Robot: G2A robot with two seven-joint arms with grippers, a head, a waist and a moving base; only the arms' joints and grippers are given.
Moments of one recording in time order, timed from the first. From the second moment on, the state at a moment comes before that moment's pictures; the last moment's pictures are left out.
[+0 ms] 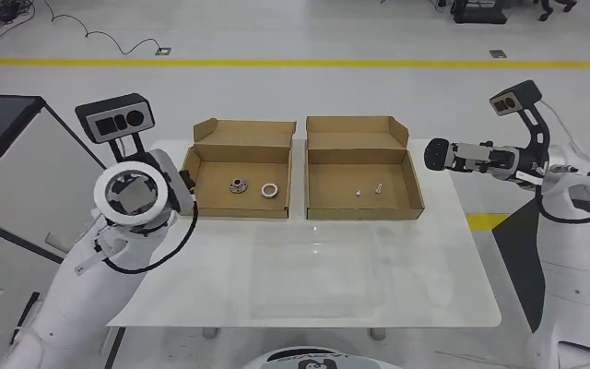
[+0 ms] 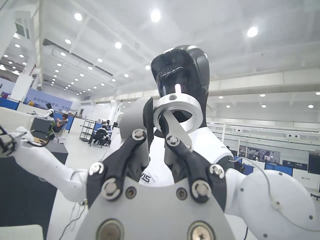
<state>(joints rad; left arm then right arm) 1.27 -0.88 -1.24 -2.03 -1.19 -0.85 -0.97 -1.19 -1.03 1.80 -1.63 0.46 -0.12 1.54</state>
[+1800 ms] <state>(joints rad) 1.41 -1.14 -1.59 -1.96 -0.89 -0.46 -1.36 -1.19 -1.03 1.80 -1.63 0.46 -0.12 1.54</state>
